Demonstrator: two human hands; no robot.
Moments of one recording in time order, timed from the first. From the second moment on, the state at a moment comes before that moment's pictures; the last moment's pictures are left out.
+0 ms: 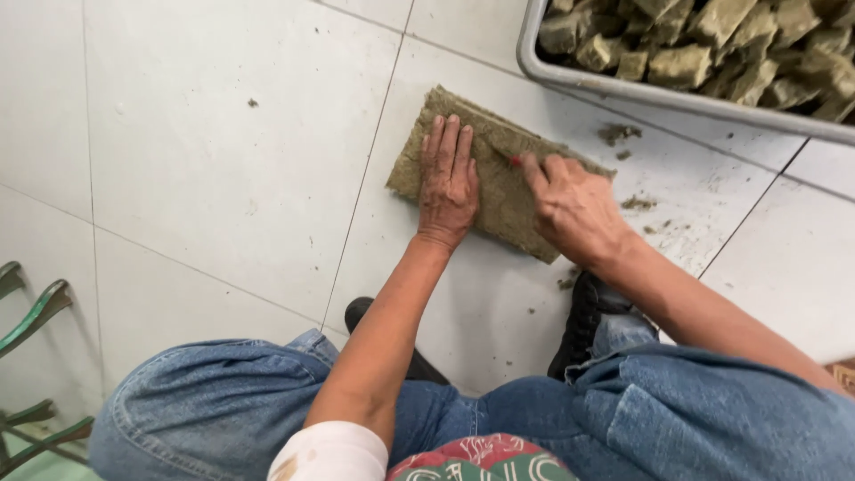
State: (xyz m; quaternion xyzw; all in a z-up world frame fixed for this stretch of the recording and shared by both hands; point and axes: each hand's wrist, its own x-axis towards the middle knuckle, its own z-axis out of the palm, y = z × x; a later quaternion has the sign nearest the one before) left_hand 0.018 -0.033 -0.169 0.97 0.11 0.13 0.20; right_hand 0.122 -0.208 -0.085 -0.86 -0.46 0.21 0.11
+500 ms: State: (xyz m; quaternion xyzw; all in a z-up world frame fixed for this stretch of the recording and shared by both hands) left_hand 0.016 -0.029 -0.168 0.97 0.10 0.11 0.21; right_hand 0.117 -0.234 -0.112 -0.86 -0.49 0.12 0.09
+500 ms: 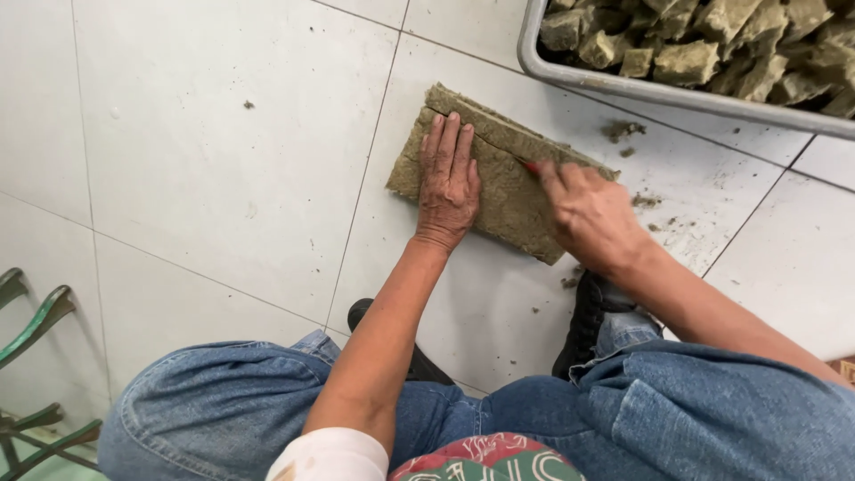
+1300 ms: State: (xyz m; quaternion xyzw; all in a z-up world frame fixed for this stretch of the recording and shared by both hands) left_hand 0.016 -0.058 -0.151 0.94 0.05 0.13 0.30; right_hand 0.119 -0.259 -0.086 -0.86 -0.44 0.04 0.25
